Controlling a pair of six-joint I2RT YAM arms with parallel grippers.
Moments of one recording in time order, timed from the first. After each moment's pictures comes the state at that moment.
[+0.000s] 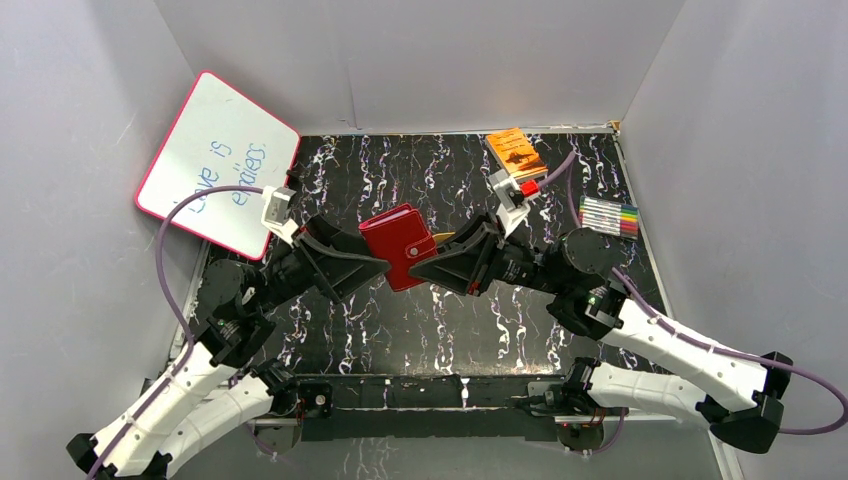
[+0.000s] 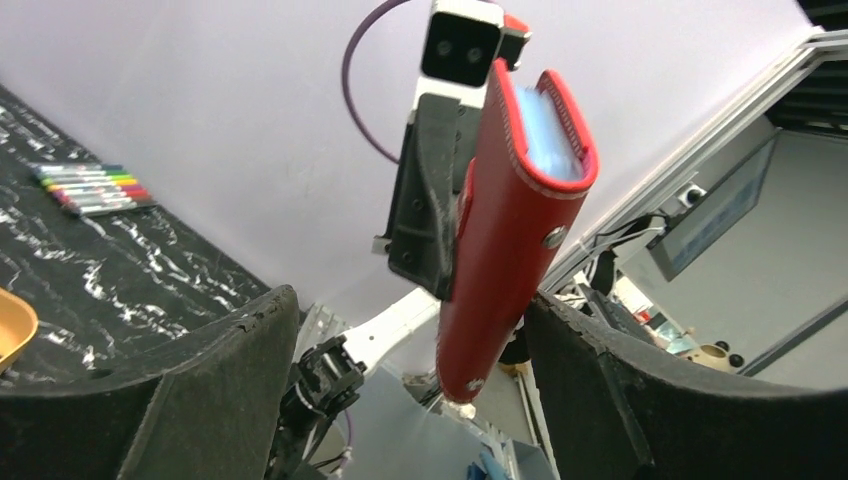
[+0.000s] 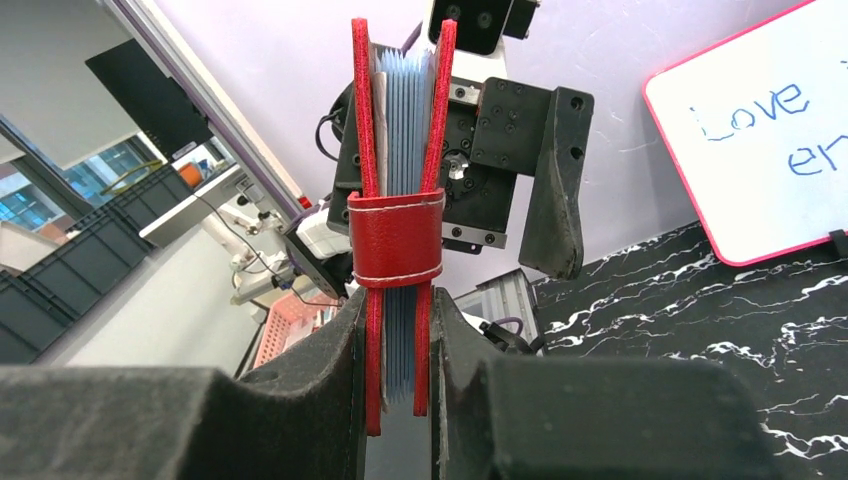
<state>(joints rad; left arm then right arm) -0.73 0.61 0.77 0.22 0.43 -0.95 1.07 0.90 0.96 0.30 -0.40 0.70</state>
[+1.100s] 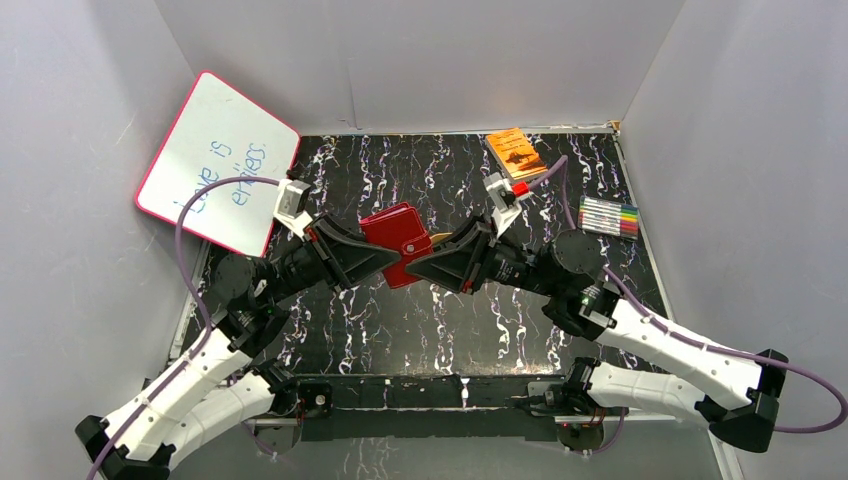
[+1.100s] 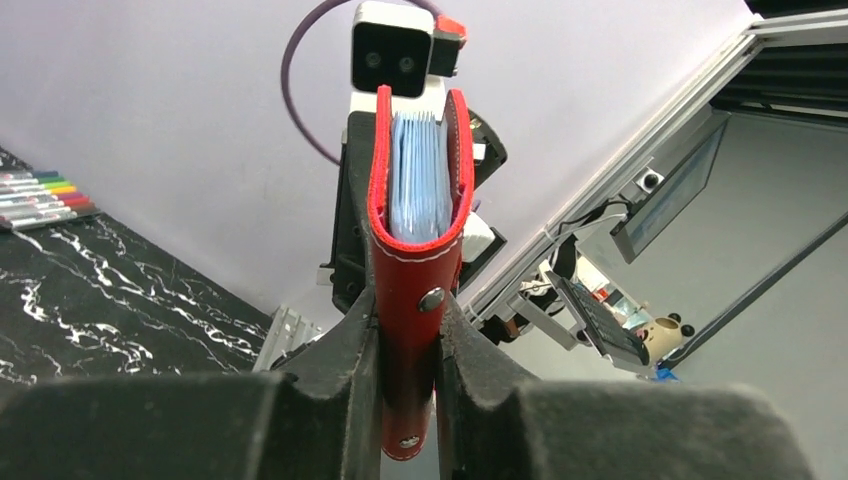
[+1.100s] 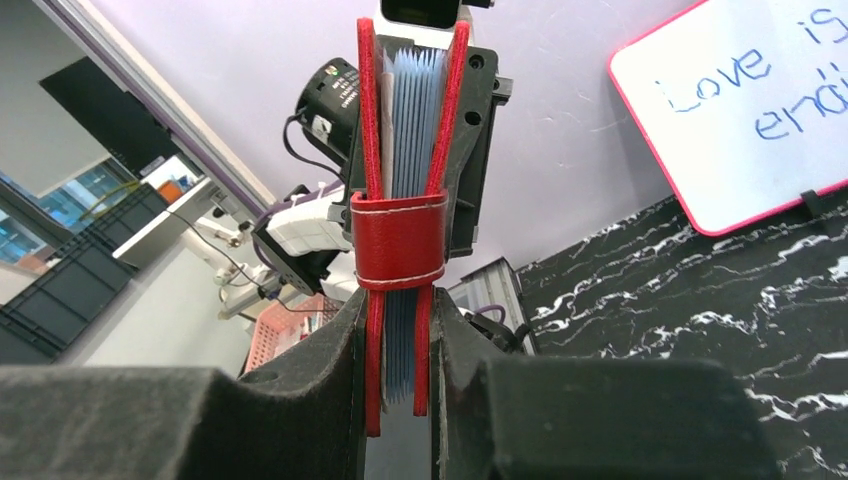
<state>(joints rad) -0.73 0.71 0.74 0.47 0.51 -1.04 1.07 0.91 0.90 0.34 -0.34 0.73</state>
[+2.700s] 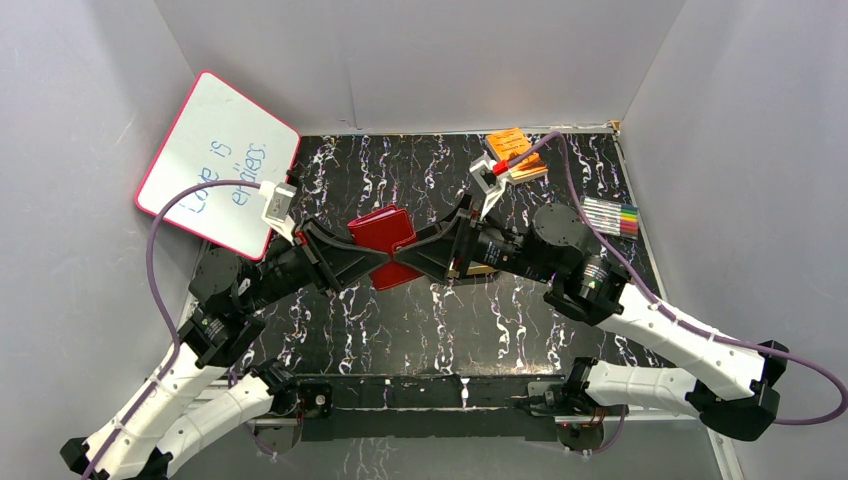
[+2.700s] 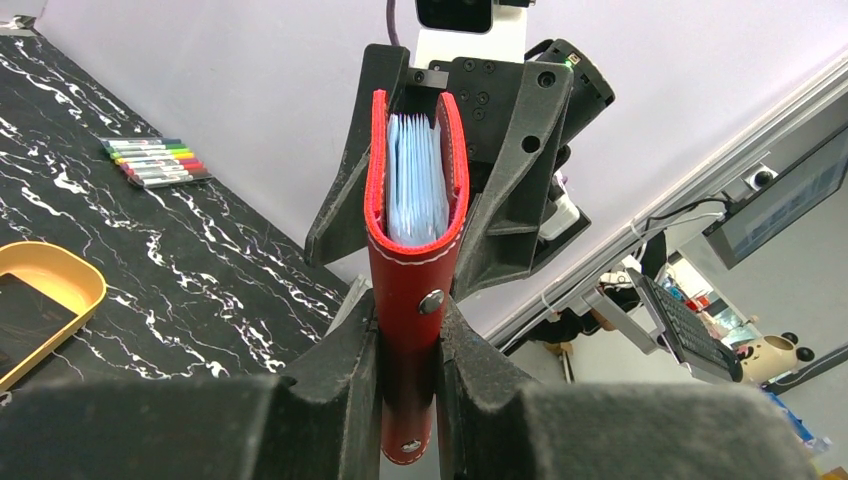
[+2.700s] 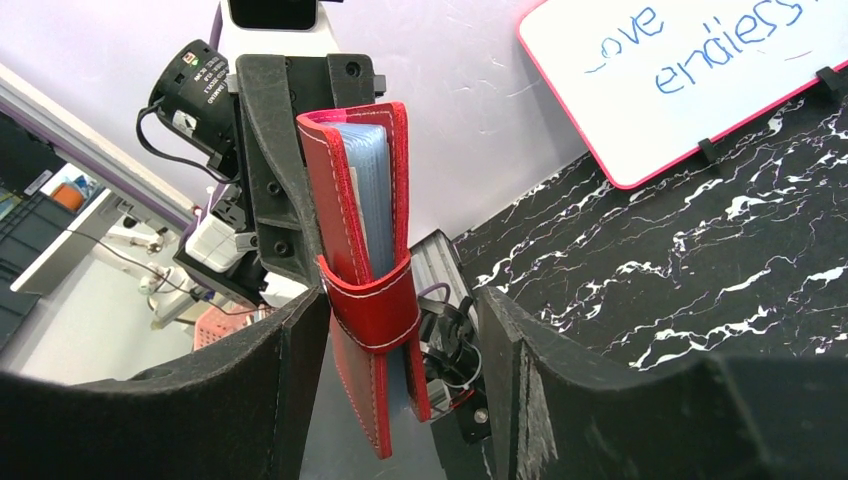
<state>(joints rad) -0.73 0.63 0.89 0.02 0.44 -0.85 1.07 1.00 1.15 -0.03 -0.22 0.63</state>
